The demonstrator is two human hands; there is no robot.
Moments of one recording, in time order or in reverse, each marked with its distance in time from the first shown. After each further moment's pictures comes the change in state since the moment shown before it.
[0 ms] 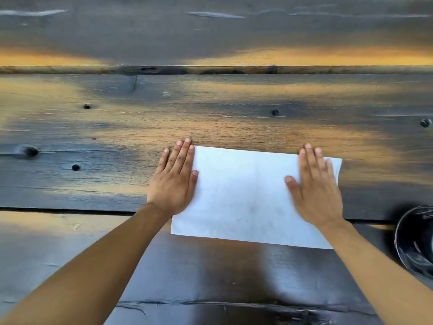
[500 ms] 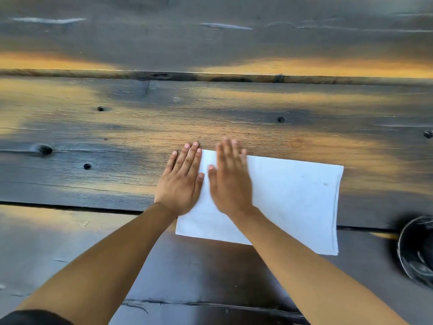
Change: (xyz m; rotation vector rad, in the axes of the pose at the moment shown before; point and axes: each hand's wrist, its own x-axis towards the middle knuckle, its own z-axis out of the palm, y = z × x) left_hand 0.000 0.001 -0.002 -0.023 0.003 -0.008; right_hand 0.041 -0.201 -0.015 0.337 0.052 -0.106
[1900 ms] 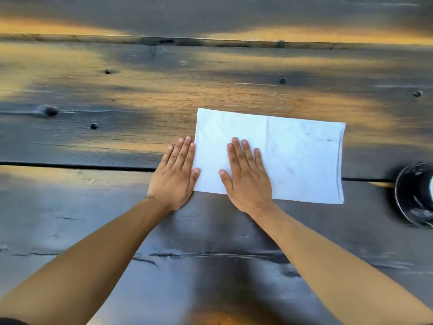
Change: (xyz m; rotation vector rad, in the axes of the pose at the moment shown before) left_hand -0.097 -0.007 0.021 0.046 -0.017 0.029; right_hand -0.110 0.027 0.028 -0.265 -0.069 -0.089
